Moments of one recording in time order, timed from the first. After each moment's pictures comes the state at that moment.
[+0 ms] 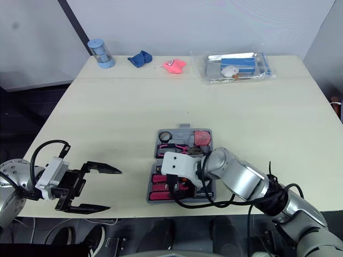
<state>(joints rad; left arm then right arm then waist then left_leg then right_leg) 0.08 1.16 -0.01 0.05 -0.81 -0.29 -1.57 -0.62 -0.47 0.69 -0.47 0.21 0.95 0.86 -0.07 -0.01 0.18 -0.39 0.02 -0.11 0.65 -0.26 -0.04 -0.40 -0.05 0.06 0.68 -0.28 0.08</state>
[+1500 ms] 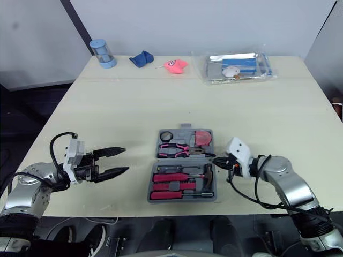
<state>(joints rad) -0.15 0.82 0.11 0.34 -0.57 -0.06 -1.36 -0.23 -0.62 0.19 -0.14 0.25 0.46 0.91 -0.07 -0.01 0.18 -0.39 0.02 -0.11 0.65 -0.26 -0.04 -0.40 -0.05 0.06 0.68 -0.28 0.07</state>
